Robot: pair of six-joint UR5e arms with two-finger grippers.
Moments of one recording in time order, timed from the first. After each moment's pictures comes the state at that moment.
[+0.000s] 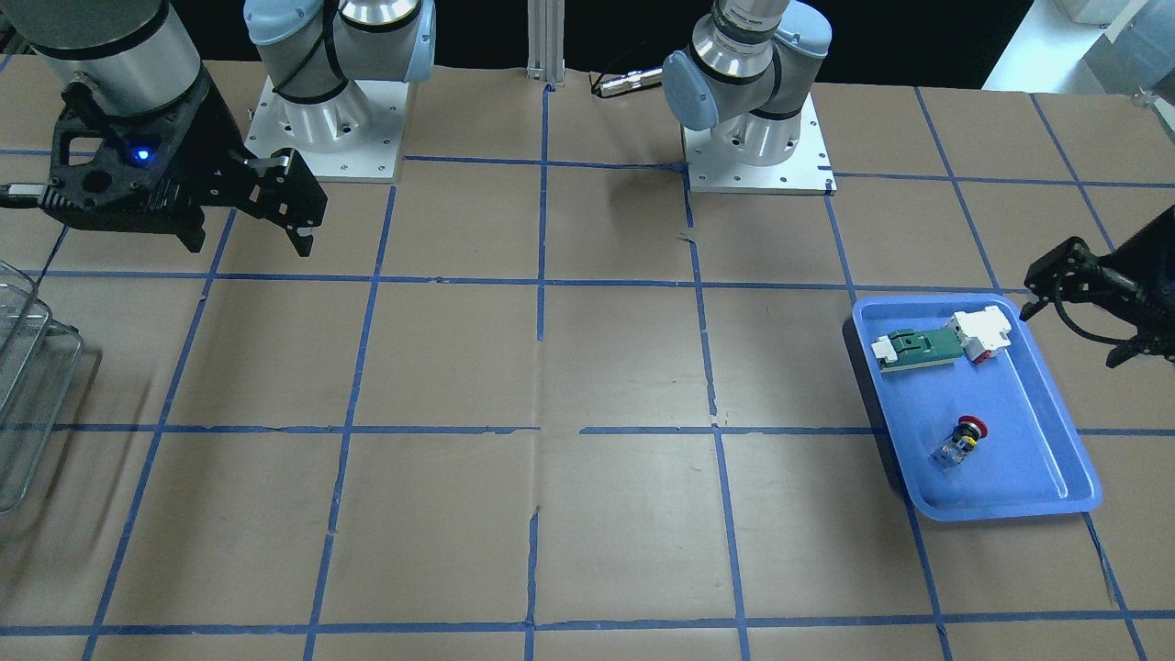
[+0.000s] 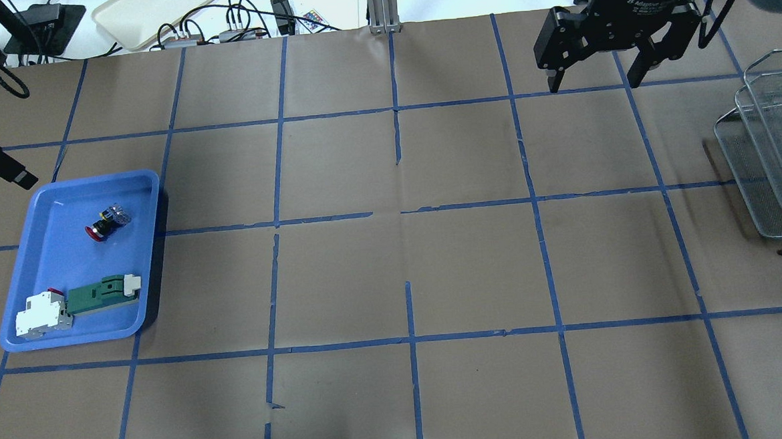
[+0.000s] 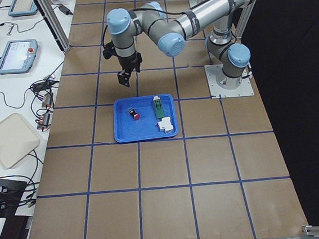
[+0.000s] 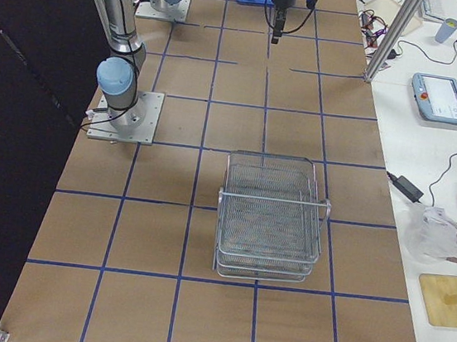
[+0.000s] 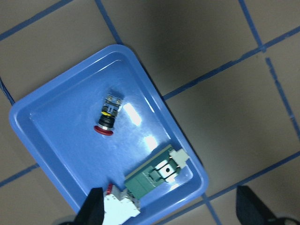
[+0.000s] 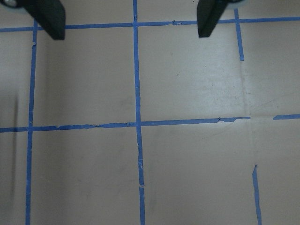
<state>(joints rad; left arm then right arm) -1.02 -1.78 -1.56 -1.37 1.57 1.22 1.56 -1.49 1.43 -1.50 -1.56 0.03</state>
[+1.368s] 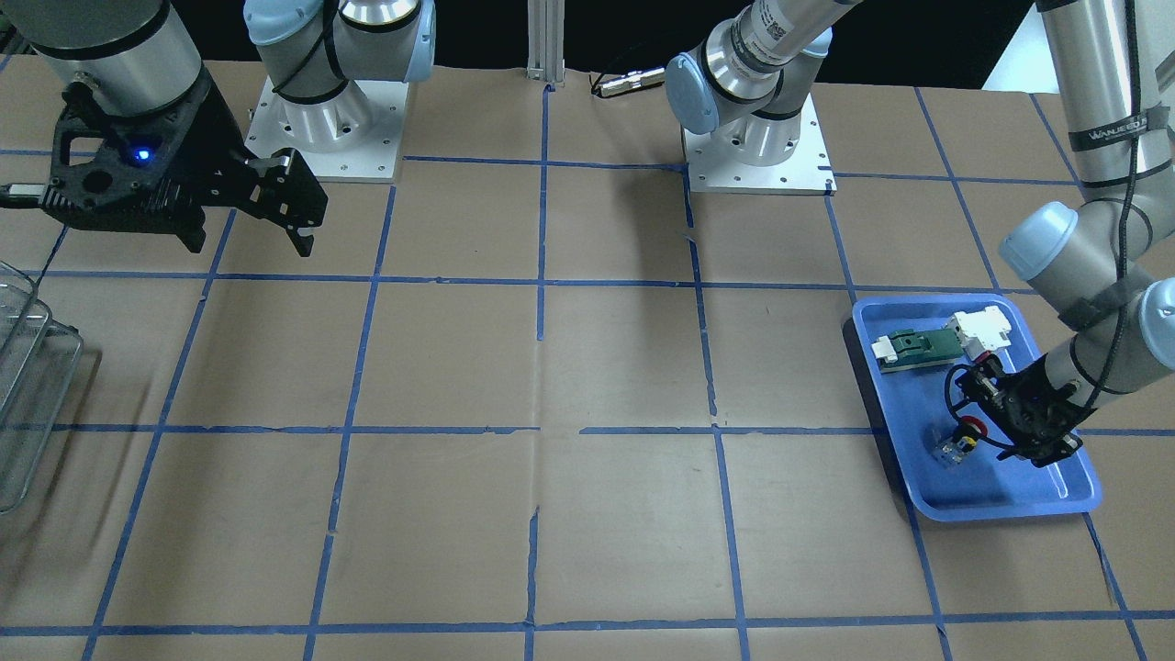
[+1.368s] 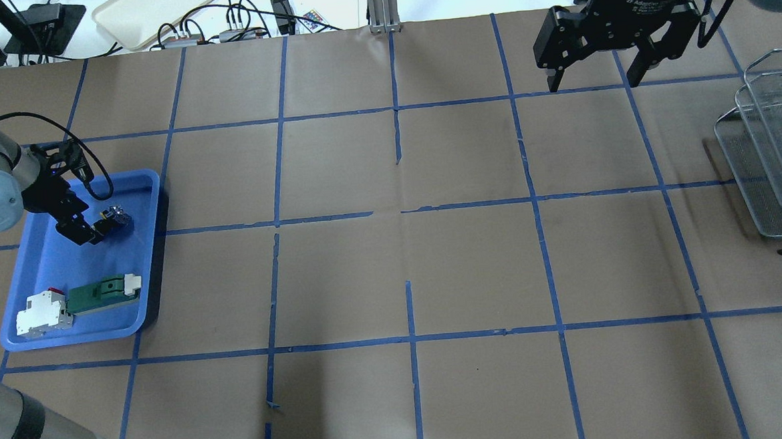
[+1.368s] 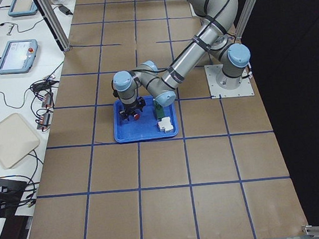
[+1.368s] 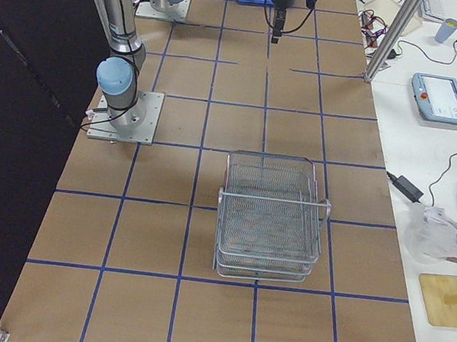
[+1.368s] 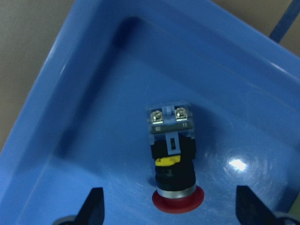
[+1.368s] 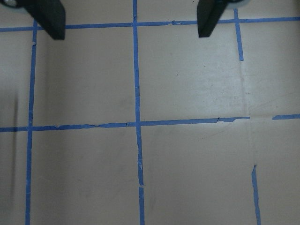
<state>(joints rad) -1.00 -2.04 -1.76 -0.95 1.58 1.56 1.57 -1.49 1.43 -1.50 -1.55 0.03</state>
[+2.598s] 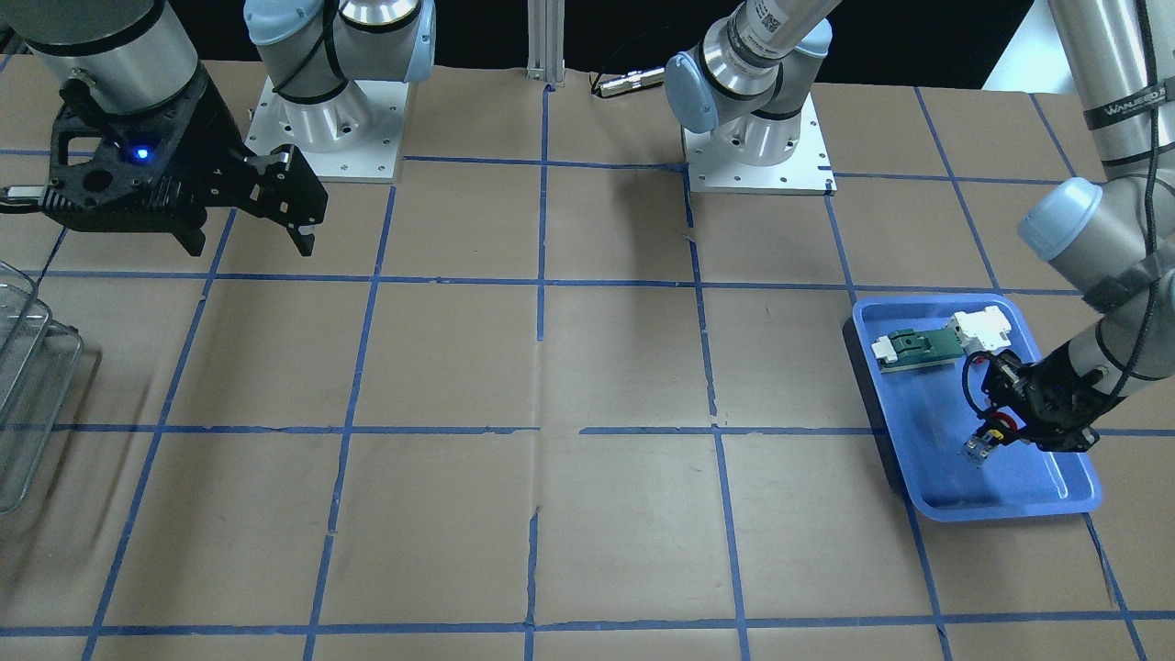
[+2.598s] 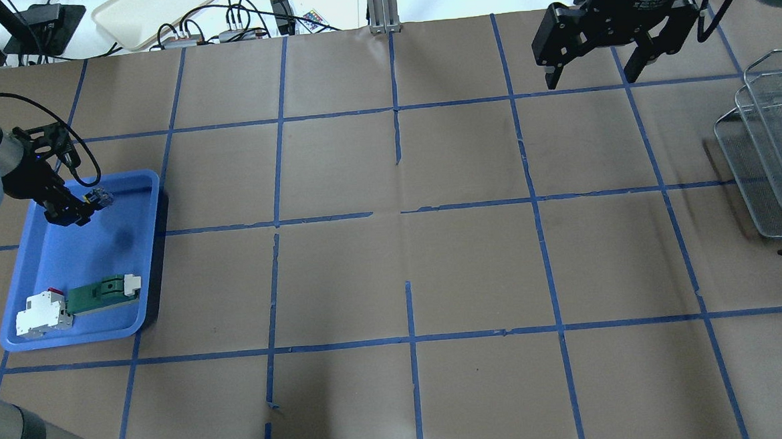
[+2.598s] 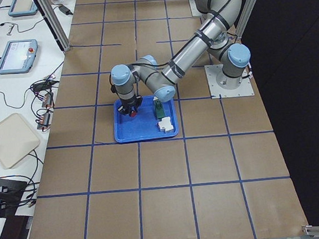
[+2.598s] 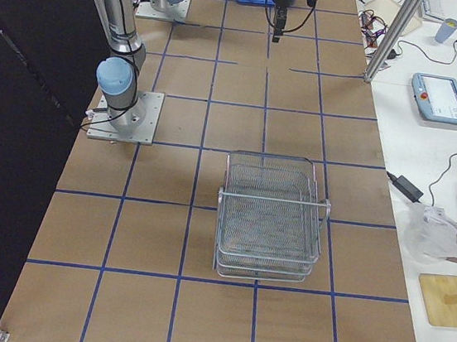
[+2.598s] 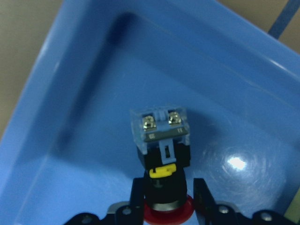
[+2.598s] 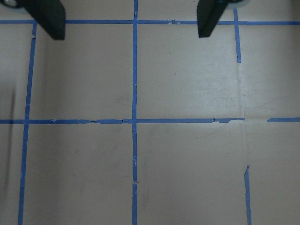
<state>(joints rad) -1.02 -1.97 -1.70 -1.07 1.59 1.57 1.56 -1.49 1.41 -1.51 -1.54 -0.02</state>
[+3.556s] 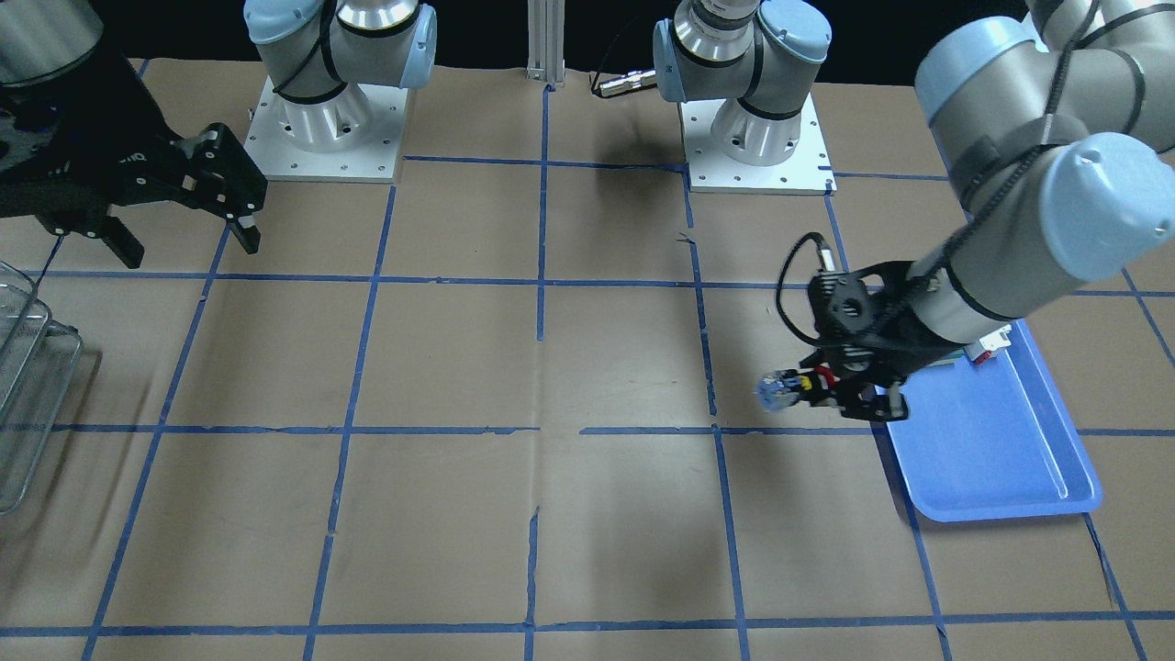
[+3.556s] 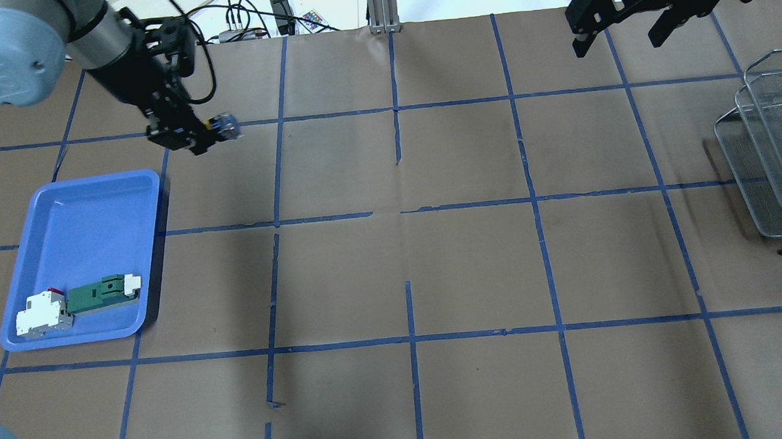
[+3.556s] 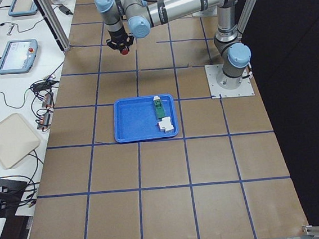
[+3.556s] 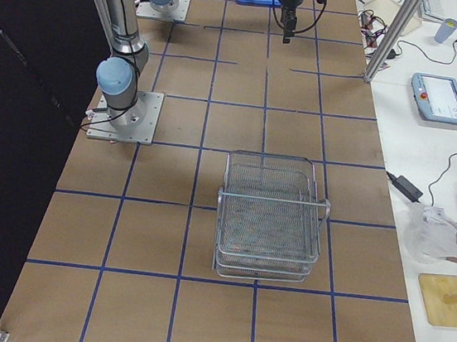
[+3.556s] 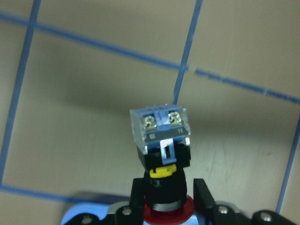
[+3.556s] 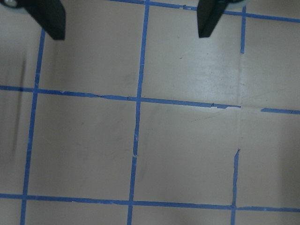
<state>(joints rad) -1.46 -1.84 -1.47 -1.50 1.36 1.57 1.46 -1.51 1.39 -1.54 -1.45 -0.27</state>
